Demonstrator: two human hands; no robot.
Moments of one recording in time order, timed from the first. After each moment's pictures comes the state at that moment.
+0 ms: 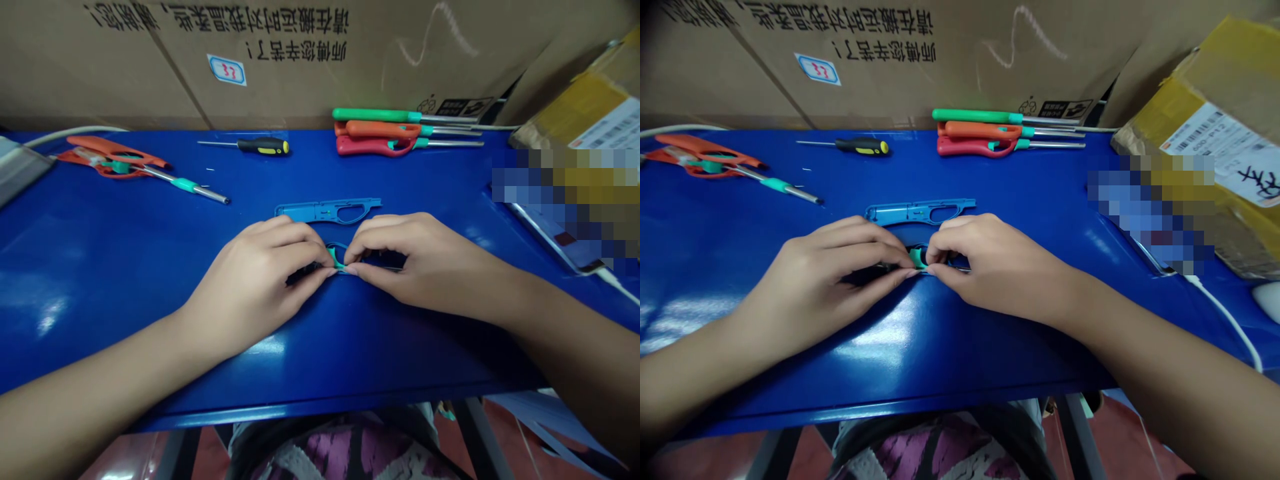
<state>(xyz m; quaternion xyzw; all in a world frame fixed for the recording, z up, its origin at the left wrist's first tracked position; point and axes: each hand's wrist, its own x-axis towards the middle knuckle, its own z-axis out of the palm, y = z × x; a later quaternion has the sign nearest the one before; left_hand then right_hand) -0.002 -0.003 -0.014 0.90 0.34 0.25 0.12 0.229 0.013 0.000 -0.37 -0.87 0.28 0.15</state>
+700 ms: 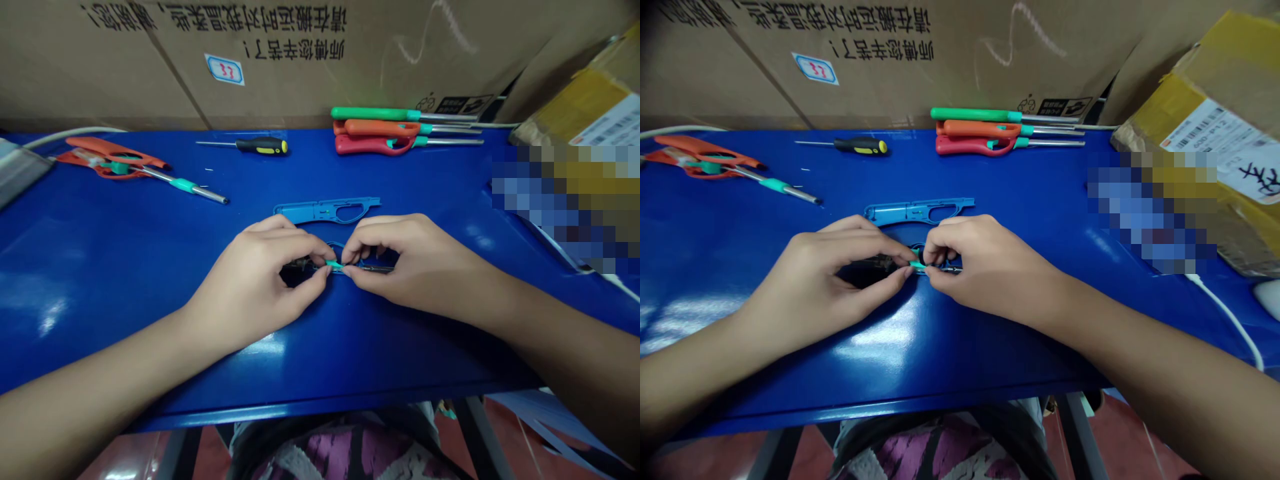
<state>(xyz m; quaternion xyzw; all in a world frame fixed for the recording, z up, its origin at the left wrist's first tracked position) 0.002 -0.004 -0.016 0.86 0.38 0.28 0.17 0.221 0.010 -0.005 -0.42 -0.84 0.29 0.18</state>
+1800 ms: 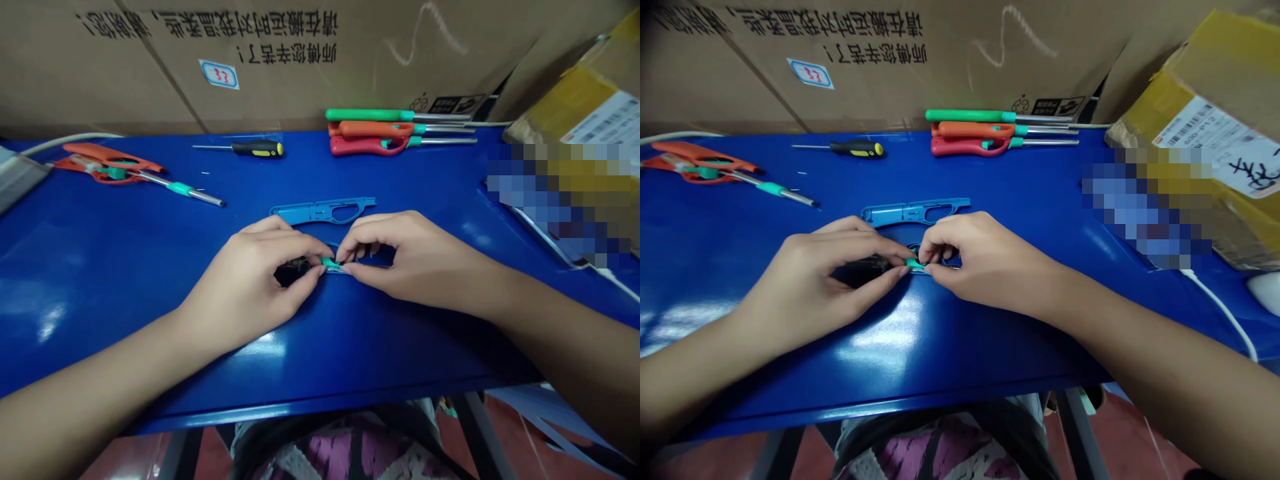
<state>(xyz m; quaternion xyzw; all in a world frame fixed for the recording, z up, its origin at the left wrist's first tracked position) 0.000 -0.003 -0.014 0.87 0.36 0.27 0.17 0.225 0.014 -0.003 -0.40 -0.83 0.33 0.18</state>
